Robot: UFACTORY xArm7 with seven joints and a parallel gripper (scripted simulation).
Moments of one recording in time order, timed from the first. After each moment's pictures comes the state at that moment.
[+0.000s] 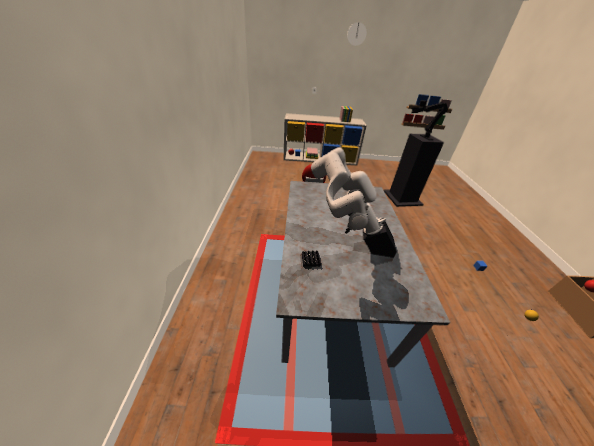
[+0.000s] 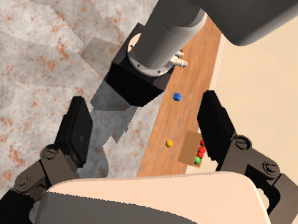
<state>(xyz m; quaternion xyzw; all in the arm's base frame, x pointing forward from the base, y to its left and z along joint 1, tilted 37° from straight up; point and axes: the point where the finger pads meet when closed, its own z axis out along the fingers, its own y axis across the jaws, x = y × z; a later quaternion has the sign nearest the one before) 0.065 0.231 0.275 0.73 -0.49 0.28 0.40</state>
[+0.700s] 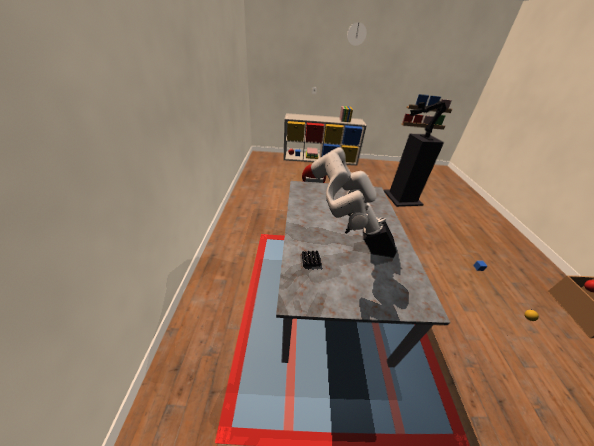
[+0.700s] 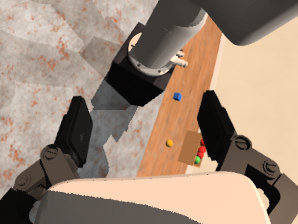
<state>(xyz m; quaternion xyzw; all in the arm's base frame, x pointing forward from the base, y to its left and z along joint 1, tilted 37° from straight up) 0.065 0.231 0.275 0.73 -0.49 0.28 0.40</state>
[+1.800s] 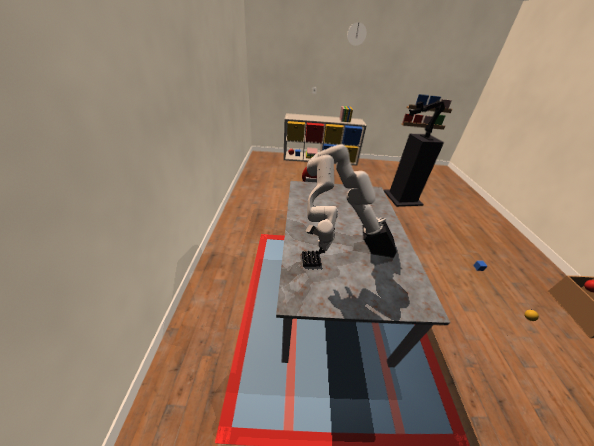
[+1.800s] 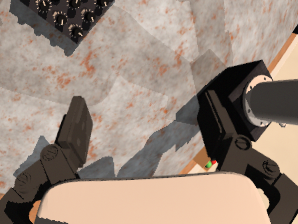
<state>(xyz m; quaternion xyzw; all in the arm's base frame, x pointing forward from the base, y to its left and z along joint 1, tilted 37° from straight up) 0.275 0.199 0.204 0.85 -0.39 0.27 0.24</state>
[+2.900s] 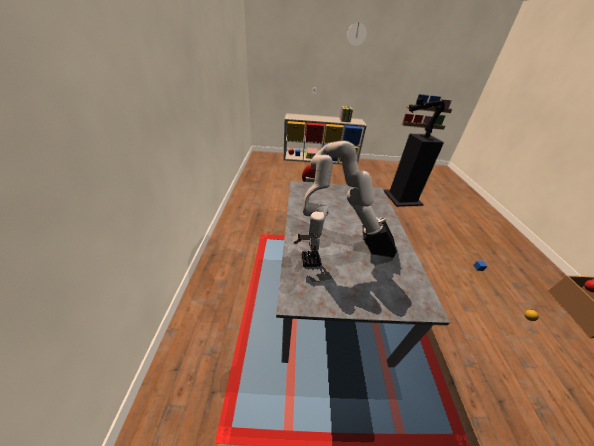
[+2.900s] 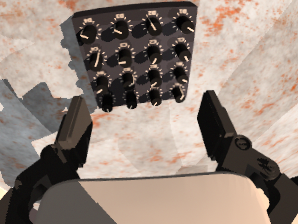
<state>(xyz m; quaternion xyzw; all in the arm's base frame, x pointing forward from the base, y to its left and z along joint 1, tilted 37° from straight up) 0.383 0.128 0.164 0.95 -0.04 0.30 0.12</state>
